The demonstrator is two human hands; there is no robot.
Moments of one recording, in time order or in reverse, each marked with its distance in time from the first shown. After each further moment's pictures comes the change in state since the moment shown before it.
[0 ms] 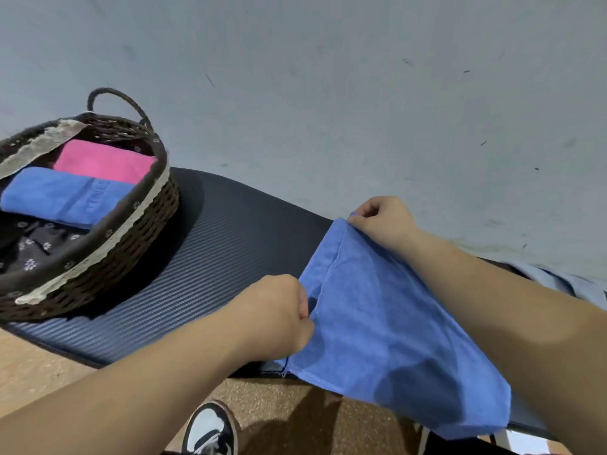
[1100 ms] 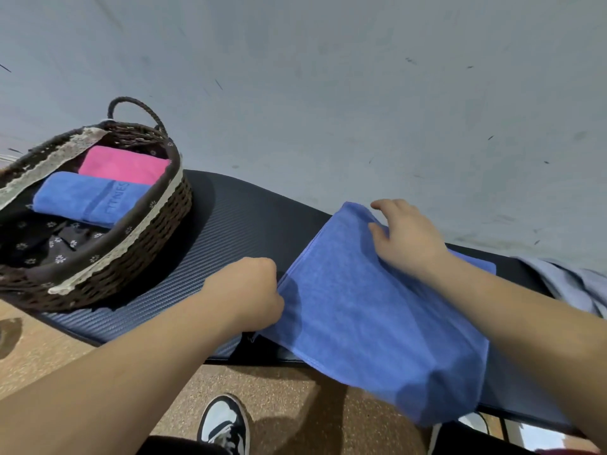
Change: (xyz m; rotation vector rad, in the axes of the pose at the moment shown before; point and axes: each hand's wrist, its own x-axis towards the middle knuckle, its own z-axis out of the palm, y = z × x) left_hand -0.003 -0.018 -0.021 0.289 0.096 -0.189; right_hand -0.046 0.016 -0.015 -0.517 0.064 -0.288
